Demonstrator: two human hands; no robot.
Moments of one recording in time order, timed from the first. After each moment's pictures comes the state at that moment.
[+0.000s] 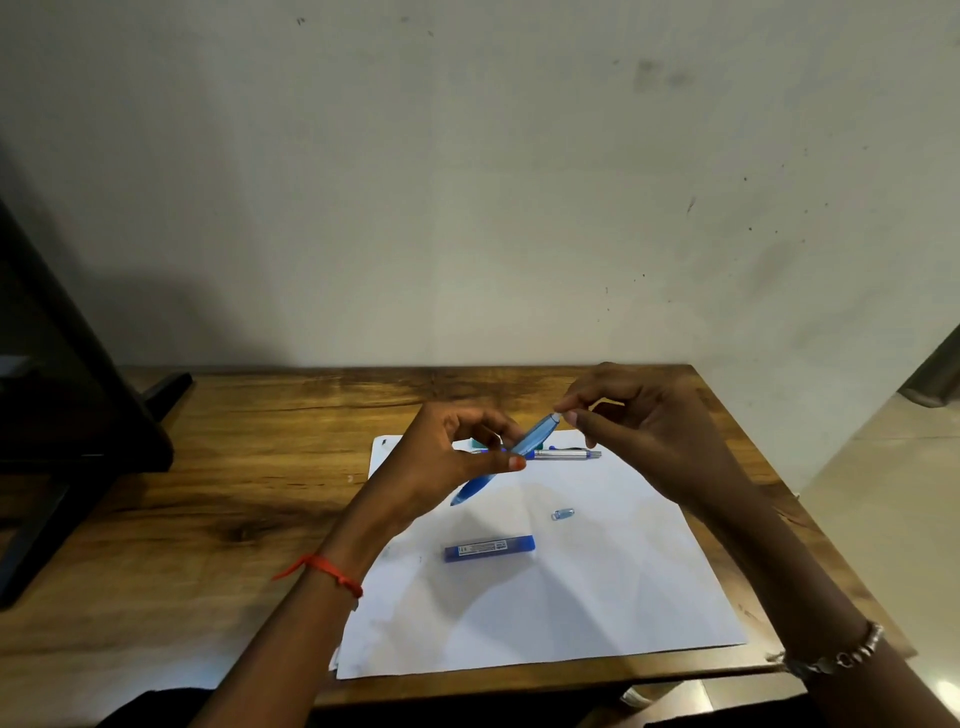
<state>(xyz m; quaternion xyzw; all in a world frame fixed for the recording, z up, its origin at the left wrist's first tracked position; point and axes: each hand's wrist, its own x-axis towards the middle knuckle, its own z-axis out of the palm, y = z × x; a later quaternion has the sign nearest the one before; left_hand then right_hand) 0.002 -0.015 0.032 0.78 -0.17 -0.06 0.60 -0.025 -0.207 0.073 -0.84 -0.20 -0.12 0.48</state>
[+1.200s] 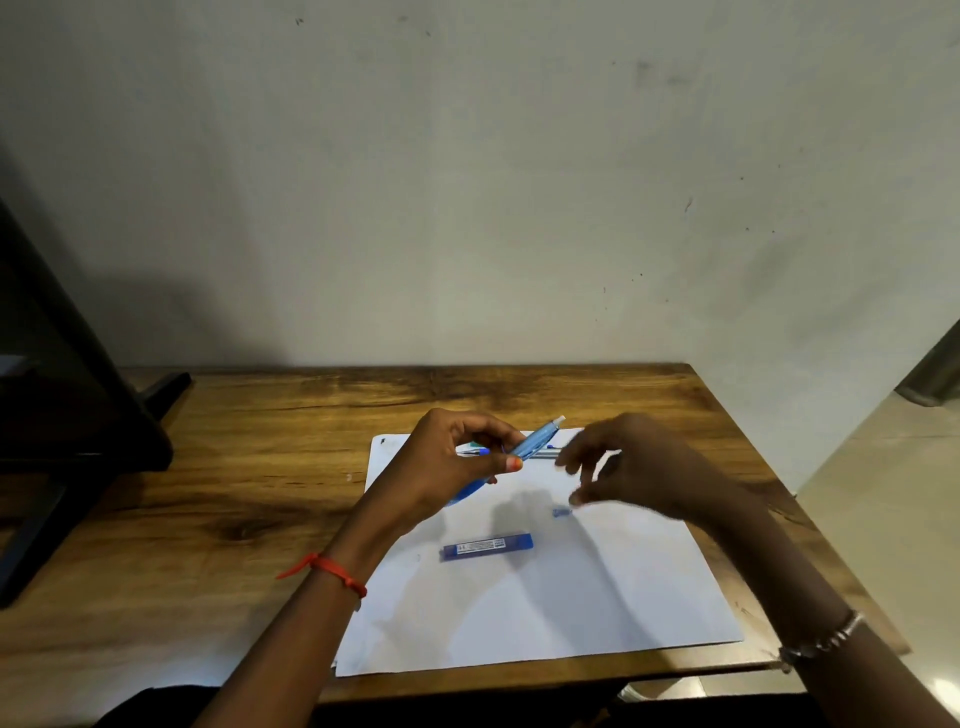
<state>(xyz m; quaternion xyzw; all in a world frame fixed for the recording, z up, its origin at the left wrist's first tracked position) 0.001 -0.021 0.029 0.78 -0.16 -0.09 0.59 -0.015 -0.223 0.055 -0.95 -0.15 0.09 0.27</state>
